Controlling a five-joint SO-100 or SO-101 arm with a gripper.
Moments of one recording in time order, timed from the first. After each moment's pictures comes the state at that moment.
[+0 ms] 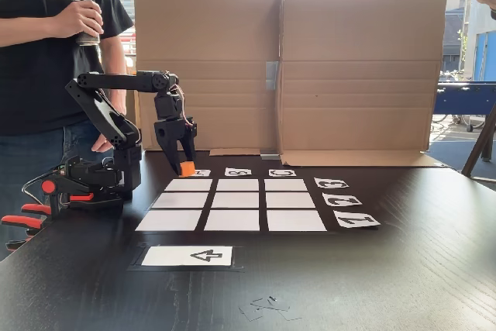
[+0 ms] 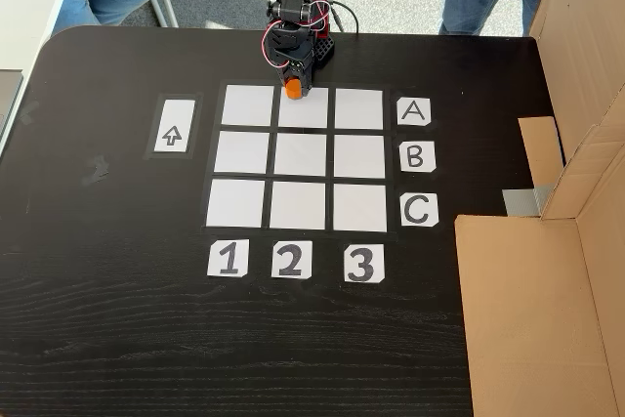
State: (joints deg) arm 3.2 127.8 133.6 85.1 16.0
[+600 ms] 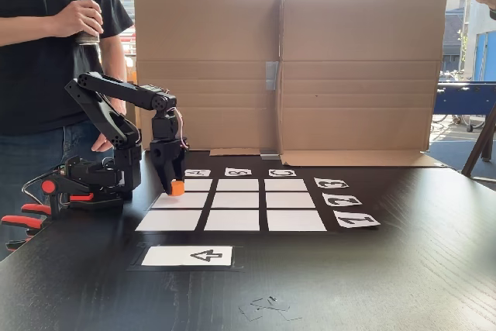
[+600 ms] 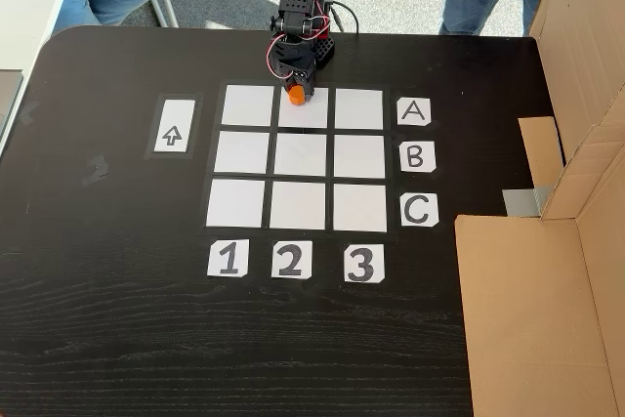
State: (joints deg) arm 2.5 127.8 148.4 72.6 12.5
